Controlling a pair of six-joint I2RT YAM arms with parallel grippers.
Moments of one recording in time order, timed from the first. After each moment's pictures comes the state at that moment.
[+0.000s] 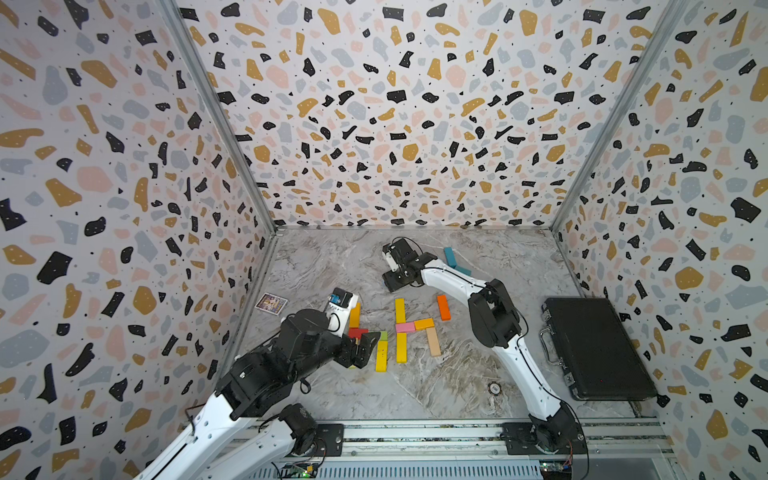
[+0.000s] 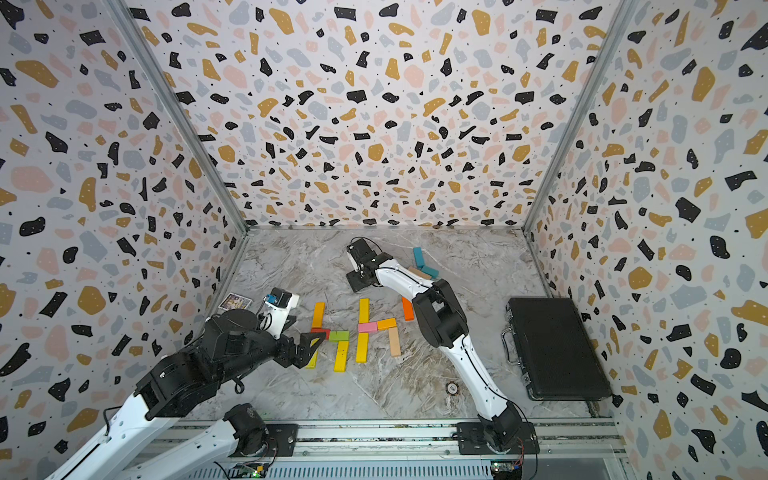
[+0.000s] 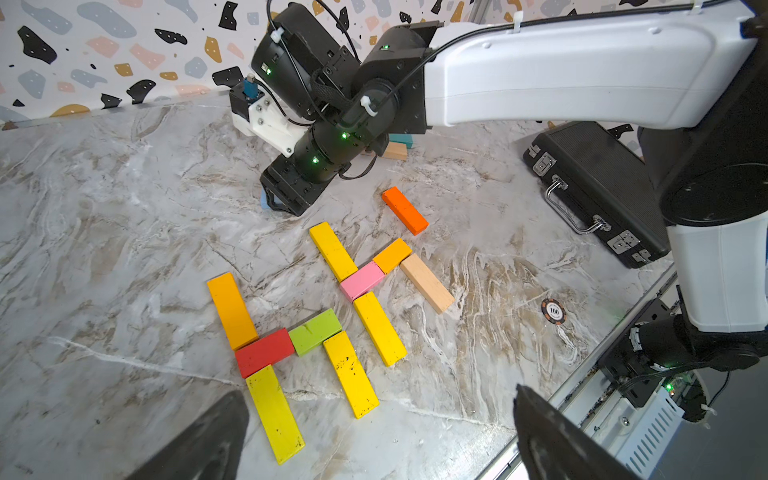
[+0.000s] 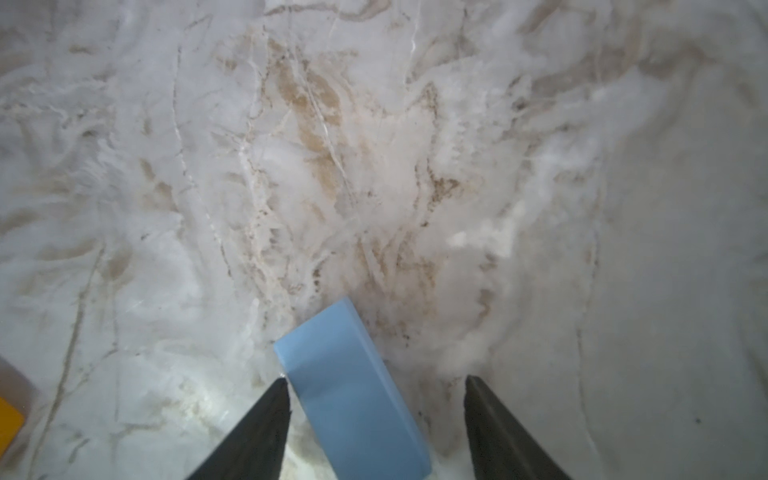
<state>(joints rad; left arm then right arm) -0.73 0.66 0.92 -0.82 -0.02 -0.26 0.72 2.53 2.20 -0.64 0.00 0.10</state>
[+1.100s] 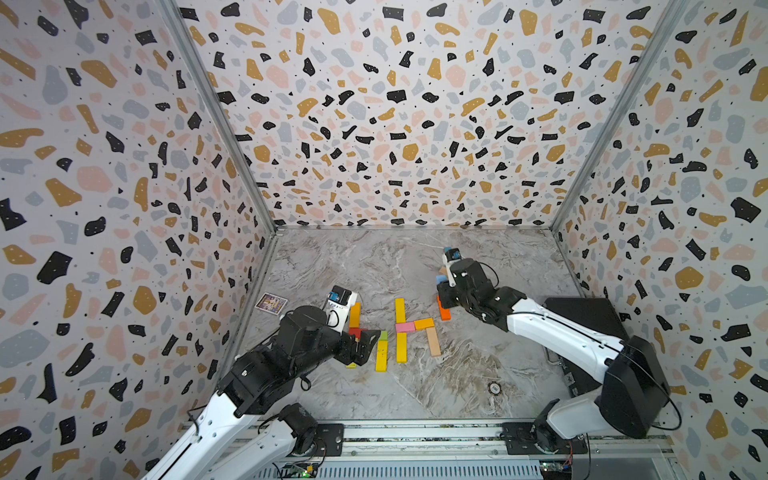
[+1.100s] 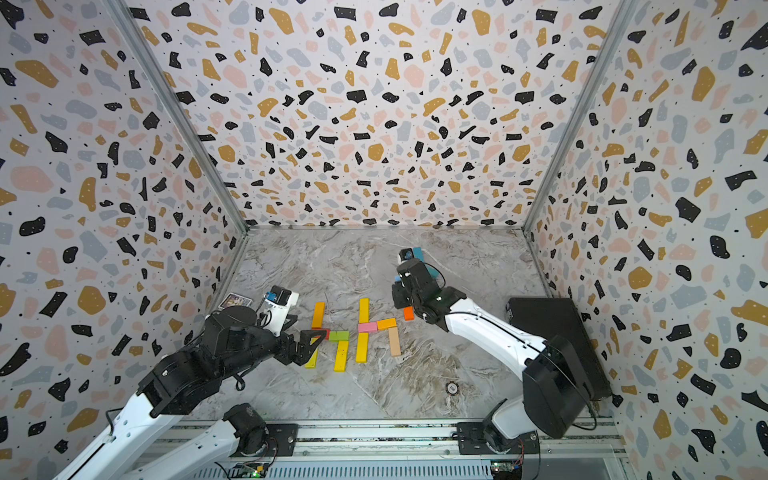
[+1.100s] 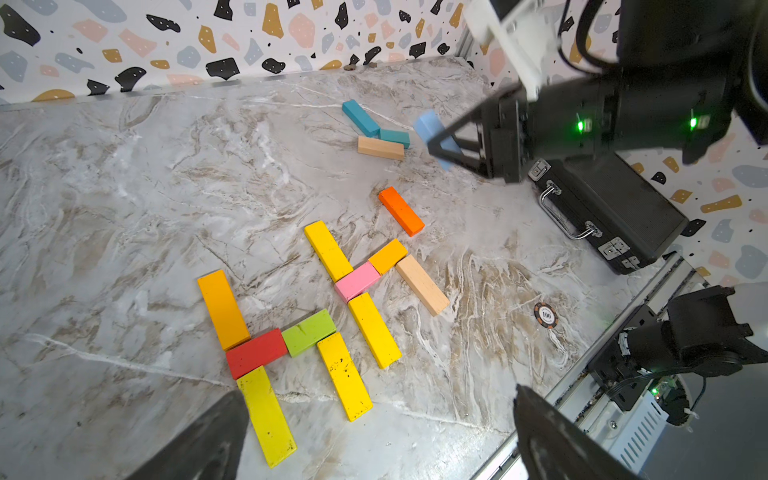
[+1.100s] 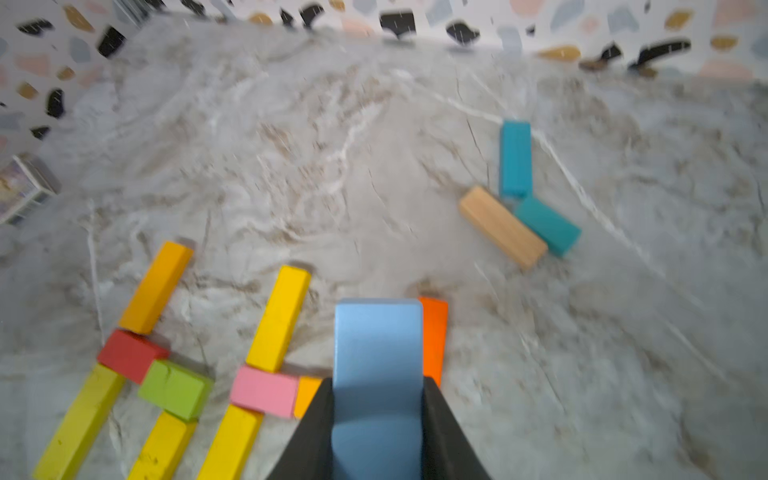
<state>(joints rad) -0.68 0.66 0.91 -0.80 0.06 -0.26 0.72 1.40 0.99 -0.36 0.20 0.35</state>
